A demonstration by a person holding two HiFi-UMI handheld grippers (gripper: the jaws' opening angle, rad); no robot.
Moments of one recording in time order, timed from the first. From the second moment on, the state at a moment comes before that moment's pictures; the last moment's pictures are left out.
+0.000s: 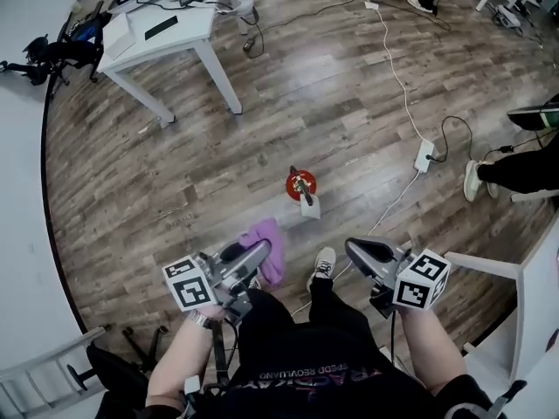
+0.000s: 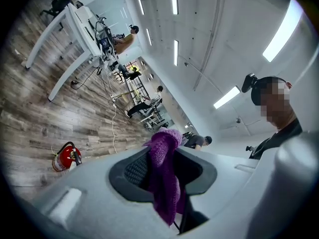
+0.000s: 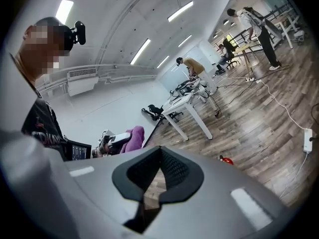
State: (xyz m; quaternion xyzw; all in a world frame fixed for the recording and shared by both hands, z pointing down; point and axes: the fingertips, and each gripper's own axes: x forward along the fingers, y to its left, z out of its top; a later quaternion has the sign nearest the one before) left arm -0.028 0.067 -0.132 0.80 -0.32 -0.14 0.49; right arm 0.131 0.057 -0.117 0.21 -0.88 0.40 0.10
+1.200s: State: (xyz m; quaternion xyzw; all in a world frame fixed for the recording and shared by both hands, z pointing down) left arm -0.058 -0.129 0.251 0.87 -0.19 -0.07 0.44; right arm 0.133 -0.096 0.225 0.27 -0.91 0.24 0.21
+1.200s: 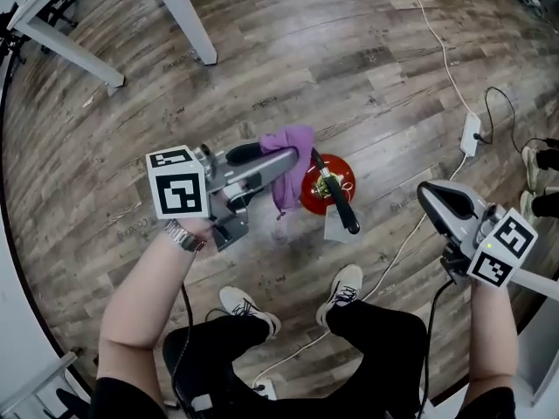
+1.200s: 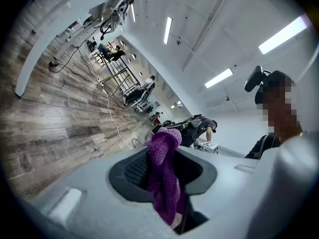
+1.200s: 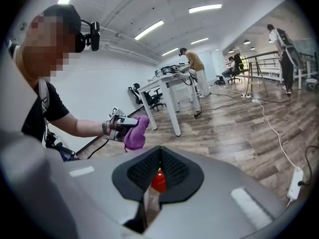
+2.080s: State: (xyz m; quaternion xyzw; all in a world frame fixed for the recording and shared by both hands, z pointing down) left arm -0.062 -0.126 0.551 0.82 -0.31 -0.05 0.48; right arm 0.130 -0.143 0.377 0.26 -0.93 0.18 0.17
